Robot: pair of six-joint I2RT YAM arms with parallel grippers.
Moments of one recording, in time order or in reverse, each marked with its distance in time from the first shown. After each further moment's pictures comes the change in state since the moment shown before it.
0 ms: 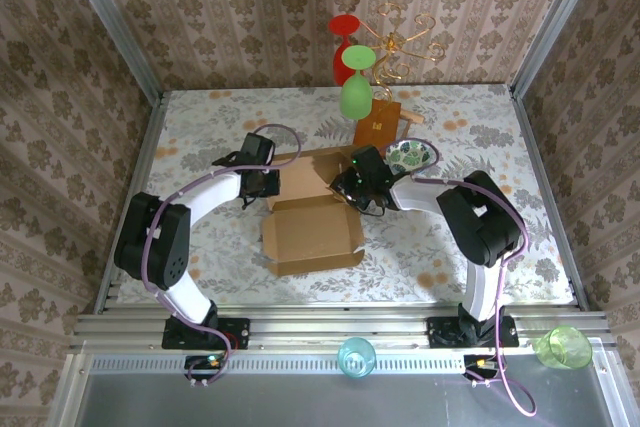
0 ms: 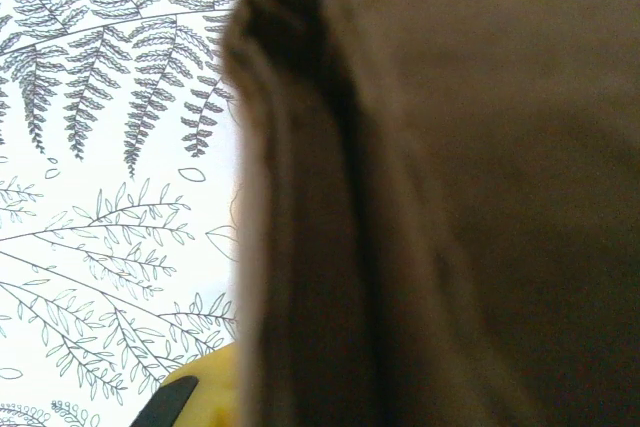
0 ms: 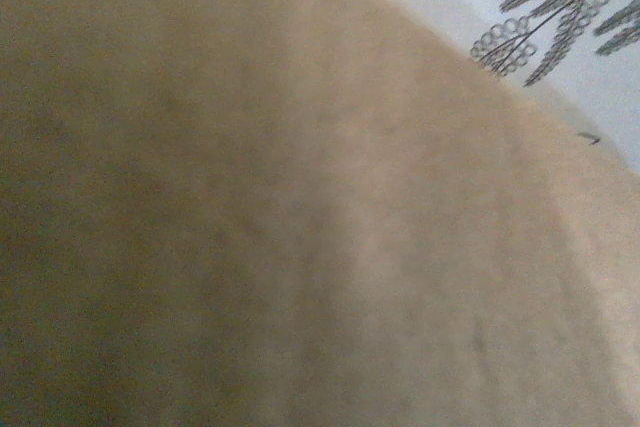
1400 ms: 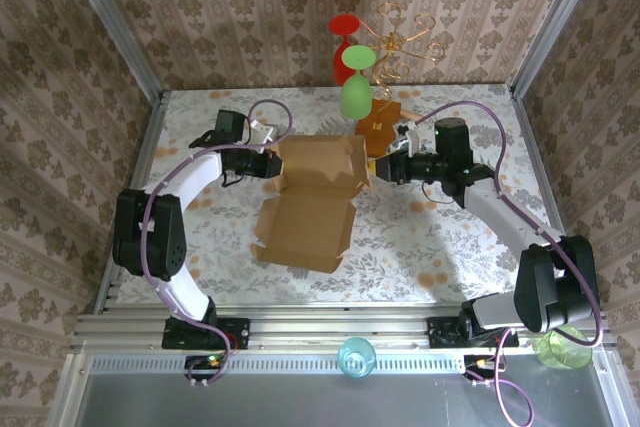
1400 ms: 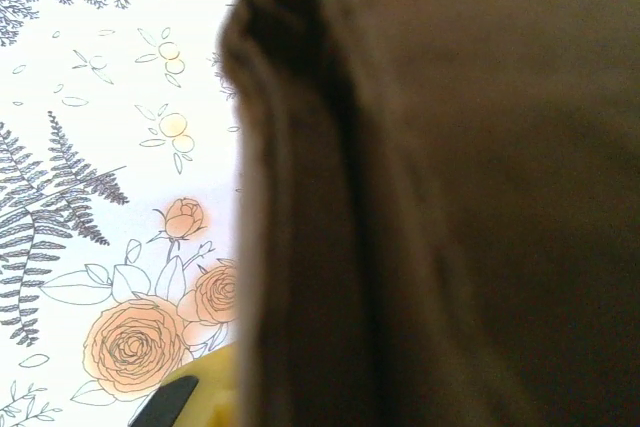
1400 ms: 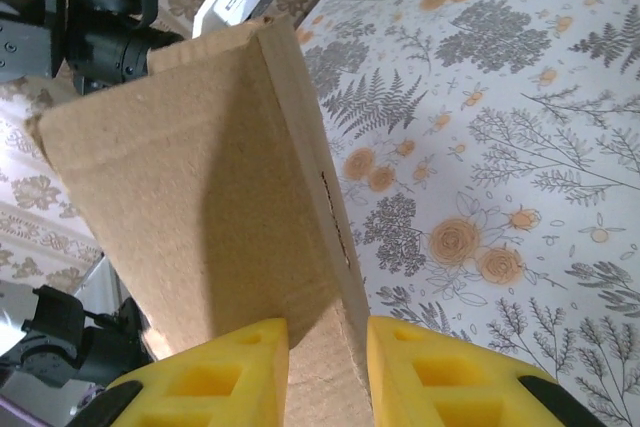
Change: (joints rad) left arm 0.171 0.039 0.165 -0.055 0.592 0.376; right arm -0.349 -0.511 -0.124 -0.132 -0.626 -0.970
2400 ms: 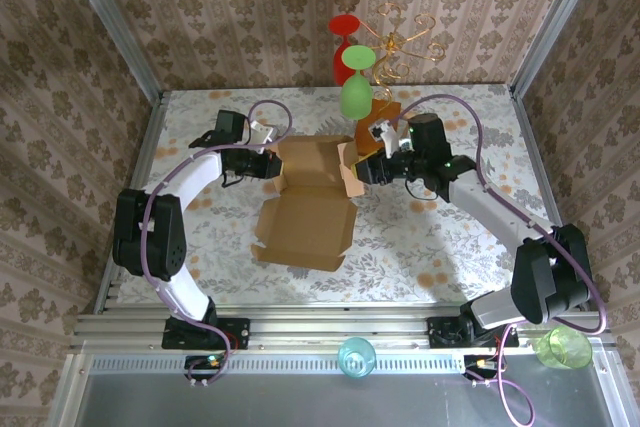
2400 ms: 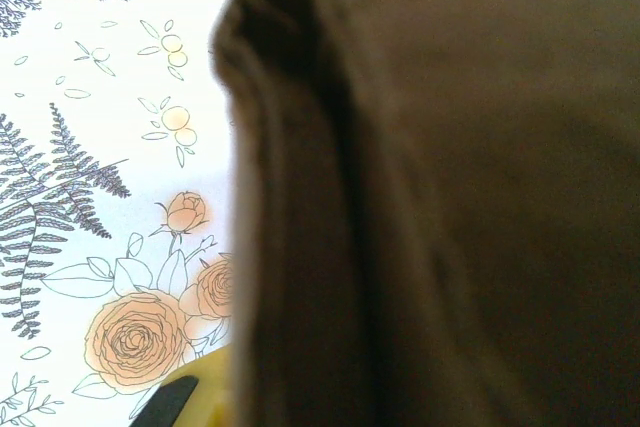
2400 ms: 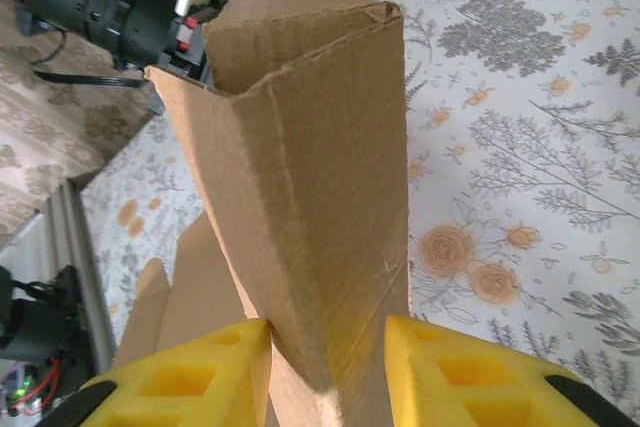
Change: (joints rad) left arm -0.003 0.000 0.000 -0.009 -0.011 -0.002; right arm 0.148 0.064 0.127 -0.122 0.192 -0.127
